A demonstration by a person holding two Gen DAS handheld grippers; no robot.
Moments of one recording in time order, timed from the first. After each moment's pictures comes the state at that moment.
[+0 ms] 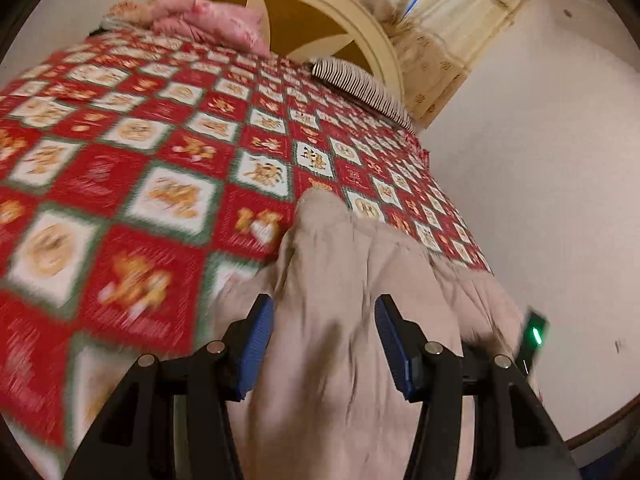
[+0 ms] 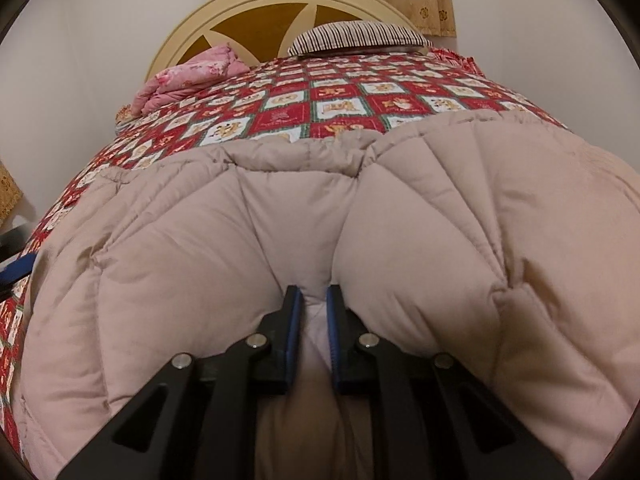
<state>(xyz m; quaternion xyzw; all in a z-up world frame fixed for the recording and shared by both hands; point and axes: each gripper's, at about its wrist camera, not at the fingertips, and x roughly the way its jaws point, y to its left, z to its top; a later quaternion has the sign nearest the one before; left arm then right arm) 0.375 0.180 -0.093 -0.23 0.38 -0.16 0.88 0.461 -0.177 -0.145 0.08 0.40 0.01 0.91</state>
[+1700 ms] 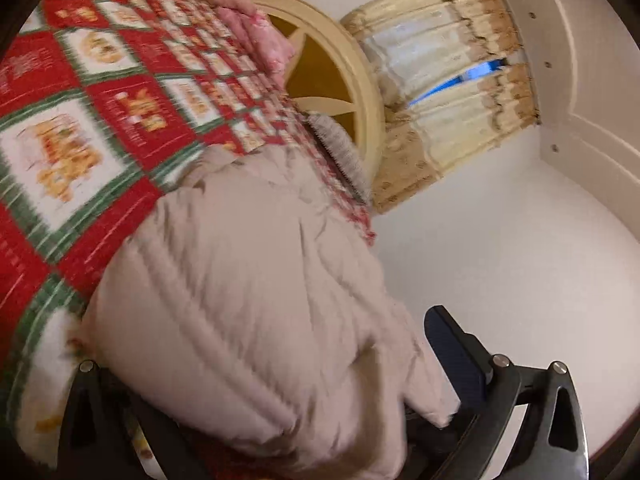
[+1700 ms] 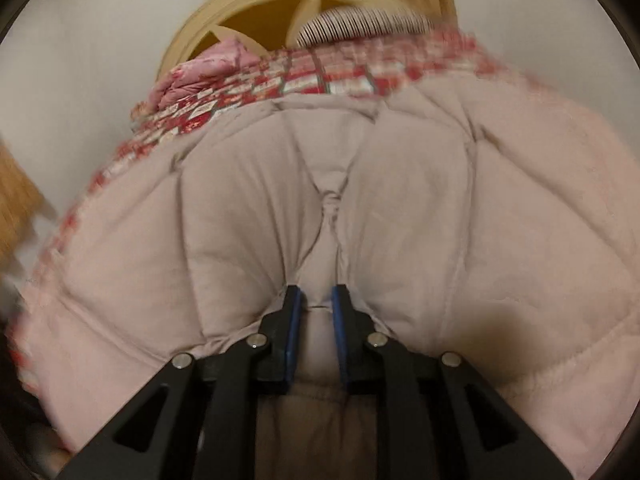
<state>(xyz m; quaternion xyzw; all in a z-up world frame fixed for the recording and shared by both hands) 0.294 0.138 -0.156 -0.46 0.23 -0.18 0.84 0.399 -0.141 -0.139 0.06 0.41 0.00 0.91</state>
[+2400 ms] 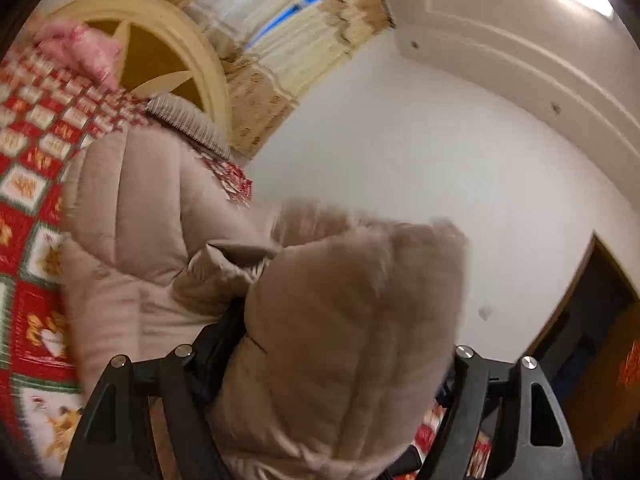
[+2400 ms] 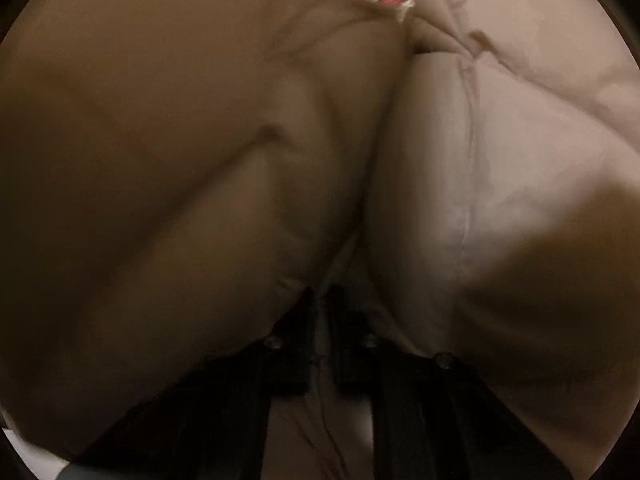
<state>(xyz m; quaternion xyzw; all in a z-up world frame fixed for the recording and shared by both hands) 0.232 0.124 -0.041 -0.29 0.21 -0.43 0.83 0.361 -0.039 -0.153 0.34 0.49 0.30 0.74</state>
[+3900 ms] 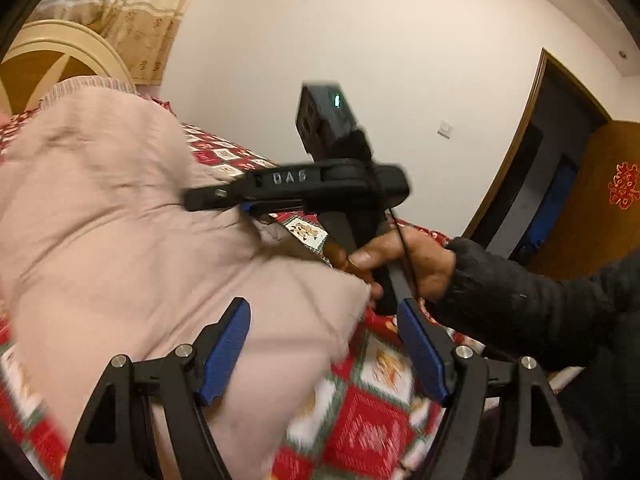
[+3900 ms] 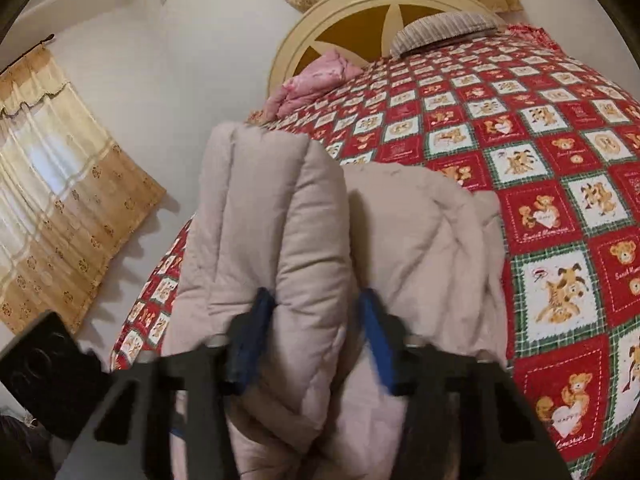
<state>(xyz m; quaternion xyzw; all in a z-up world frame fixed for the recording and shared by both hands) 0.129 0.038 -0.051 -0.04 0.30 -0.55 0.77 0.318 -0.166 -0.099 0.20 0.37 0.24 0.88</state>
